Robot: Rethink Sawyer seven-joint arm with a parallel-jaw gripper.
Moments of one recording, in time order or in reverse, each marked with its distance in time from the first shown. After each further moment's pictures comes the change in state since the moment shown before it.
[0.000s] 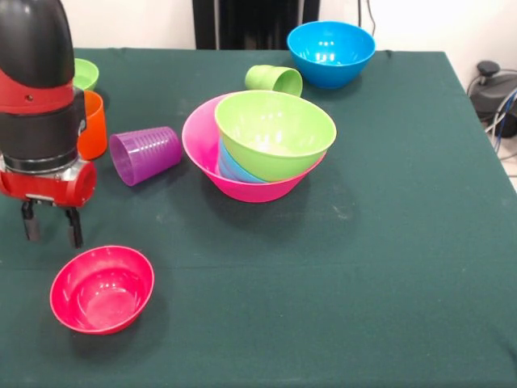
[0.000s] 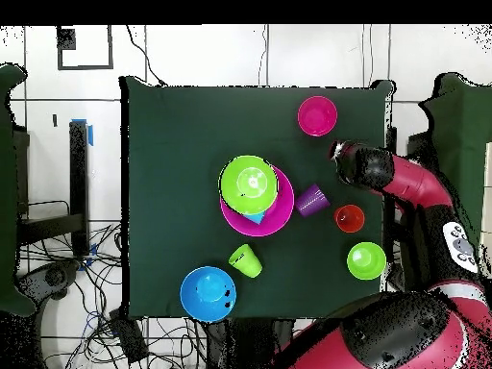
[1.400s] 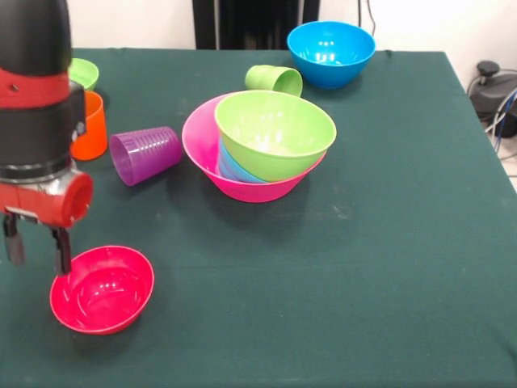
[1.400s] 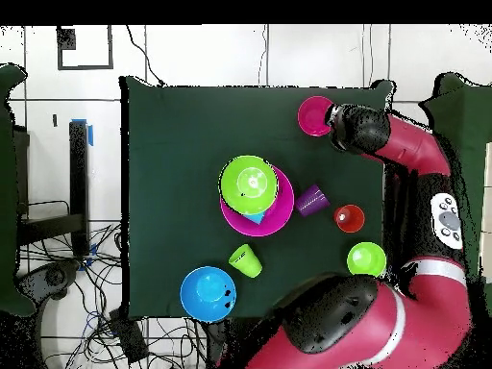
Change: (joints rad) arm 0.171 0.015 -0.110 -0.211 0.160 0.092 0.091
